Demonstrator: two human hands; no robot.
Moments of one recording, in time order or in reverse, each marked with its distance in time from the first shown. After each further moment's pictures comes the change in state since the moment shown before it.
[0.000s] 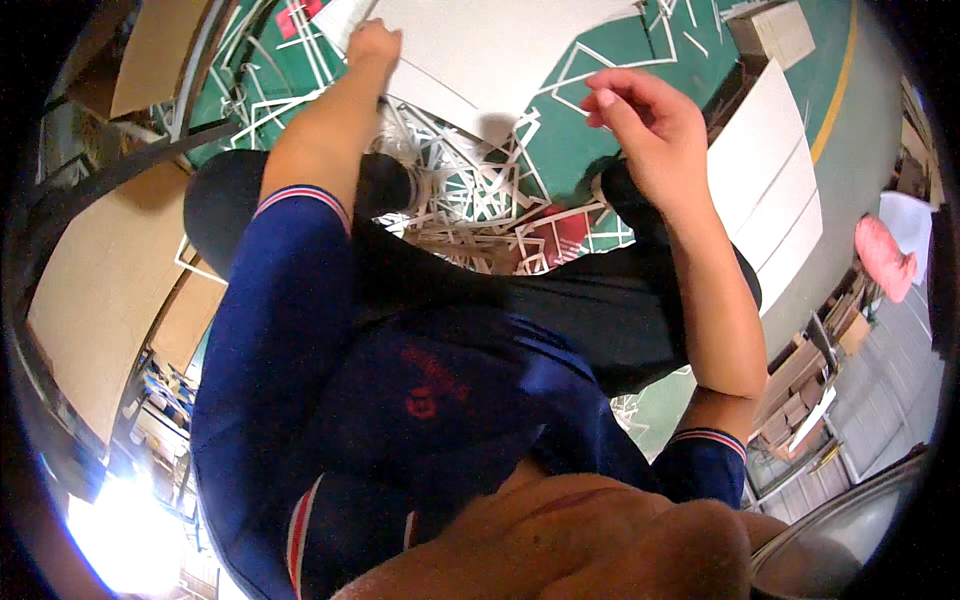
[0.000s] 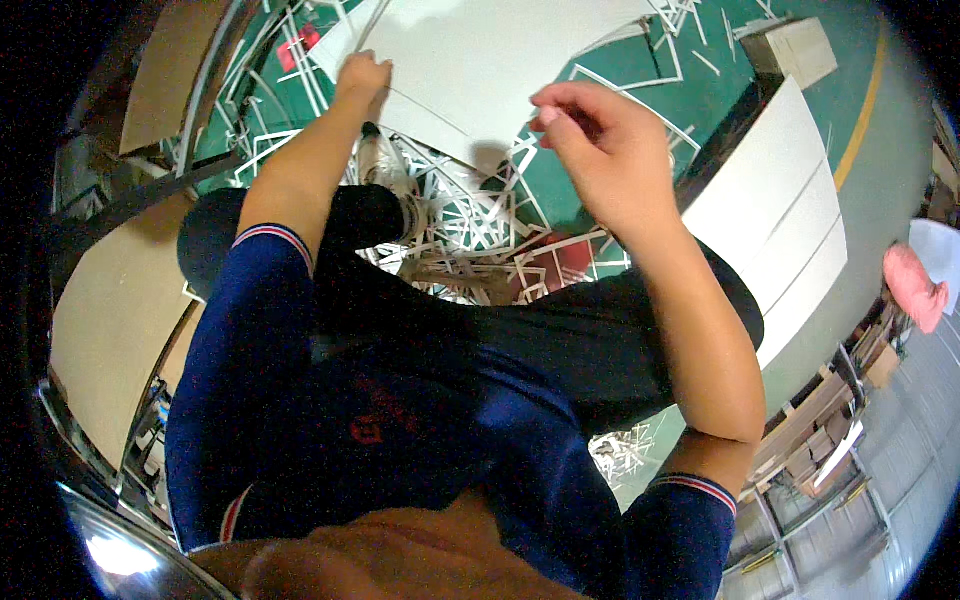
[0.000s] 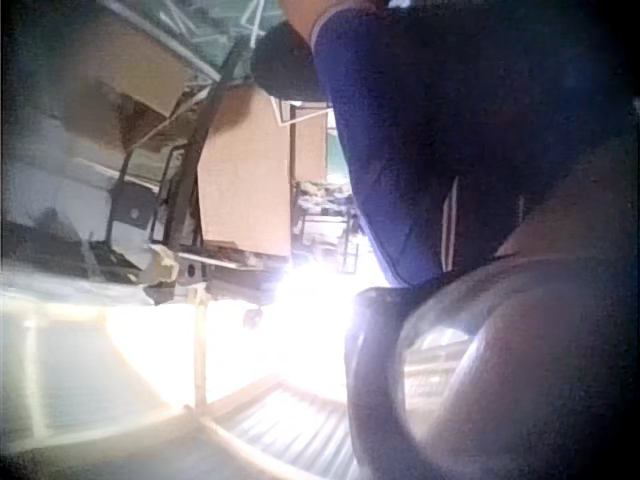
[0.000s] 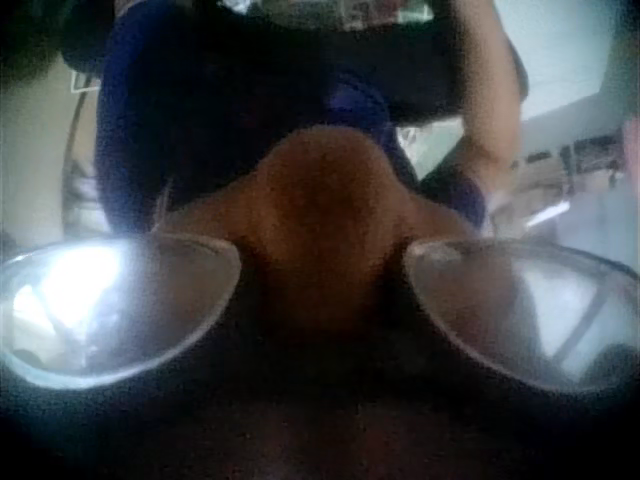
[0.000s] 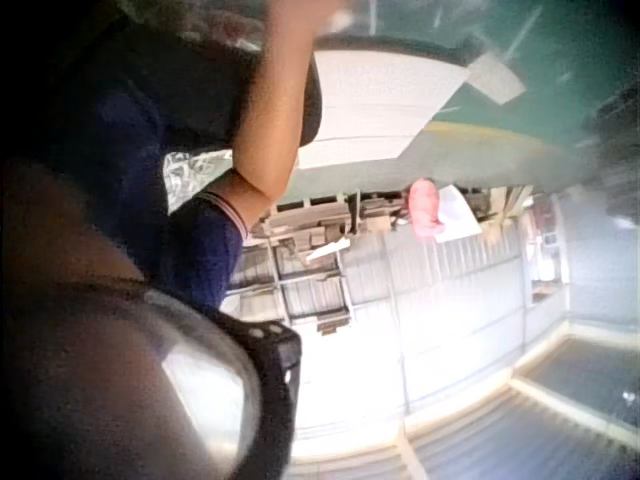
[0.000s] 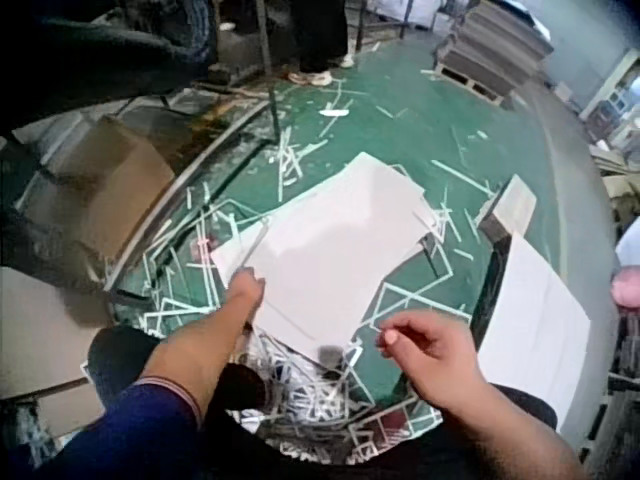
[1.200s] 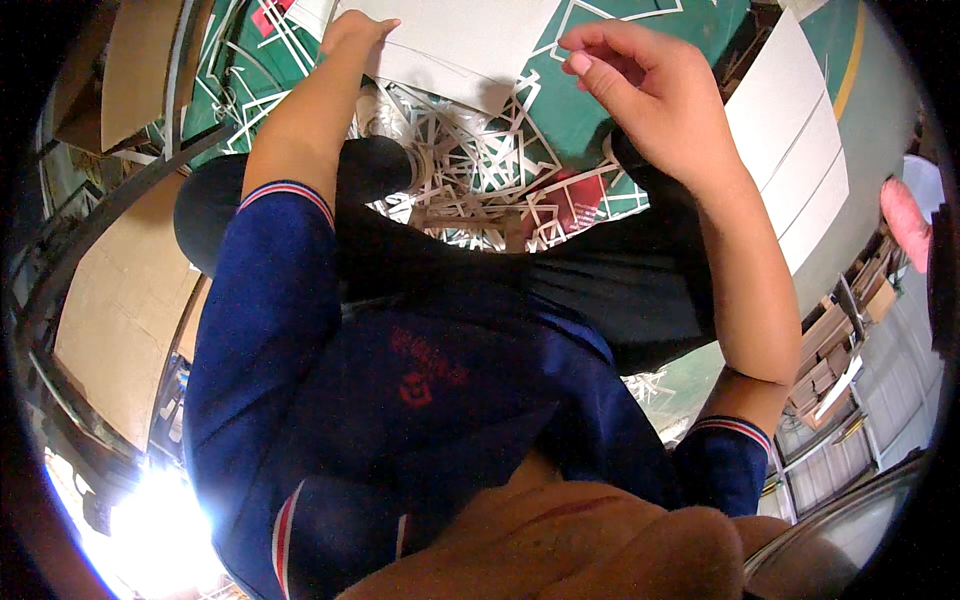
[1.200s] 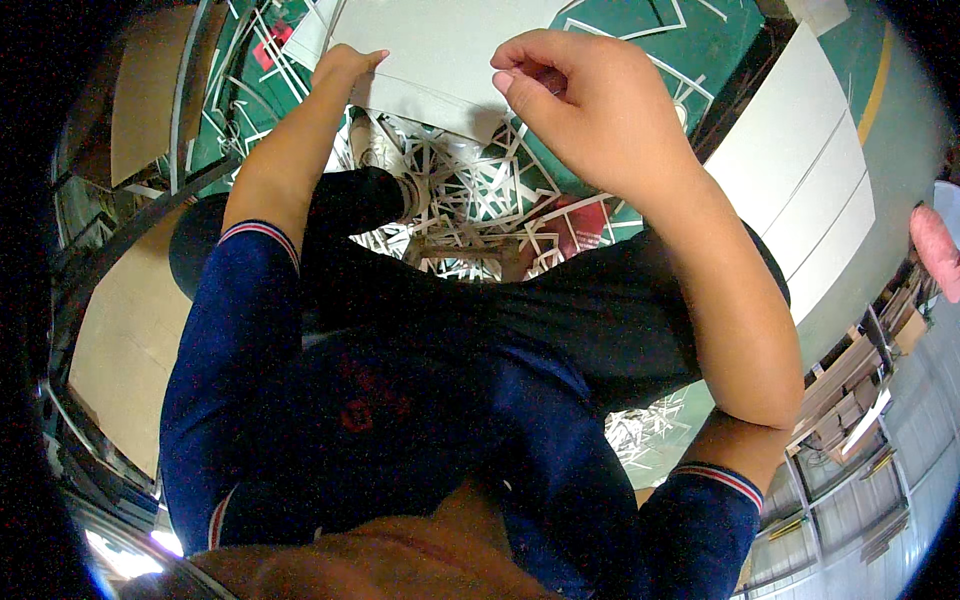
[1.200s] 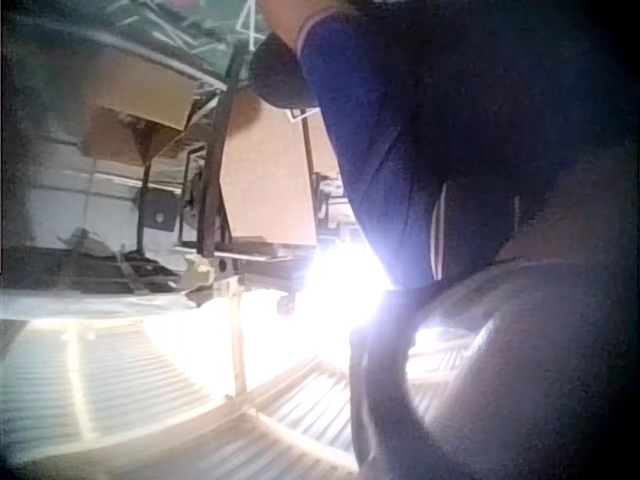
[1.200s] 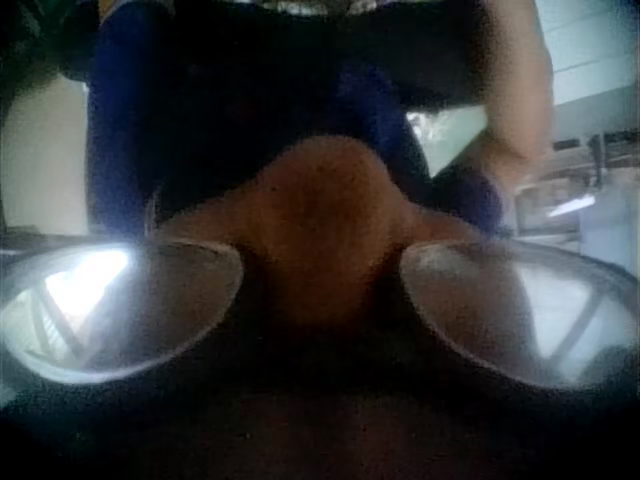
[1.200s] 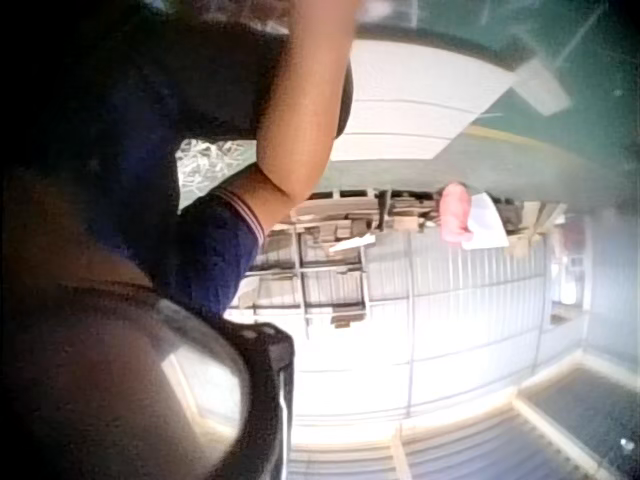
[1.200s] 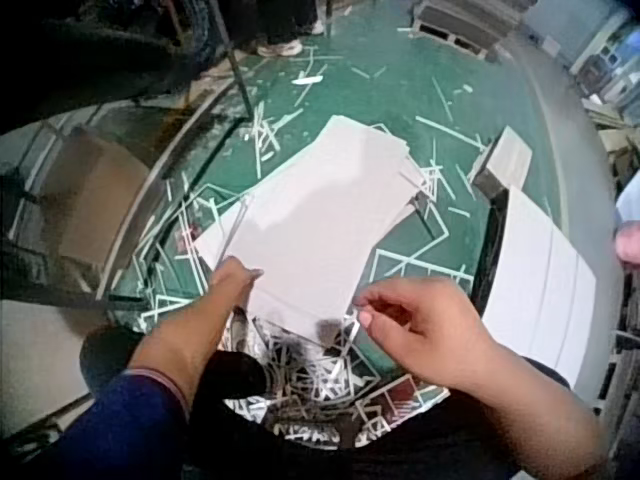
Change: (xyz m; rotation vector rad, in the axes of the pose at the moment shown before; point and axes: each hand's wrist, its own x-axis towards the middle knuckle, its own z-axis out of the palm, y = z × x) left_hand 0.007 0.004 0.001 0.202 -0.252 -0.171; right_hand 0.011 0.005 -0.017 -0.340 -0.091 -0.156
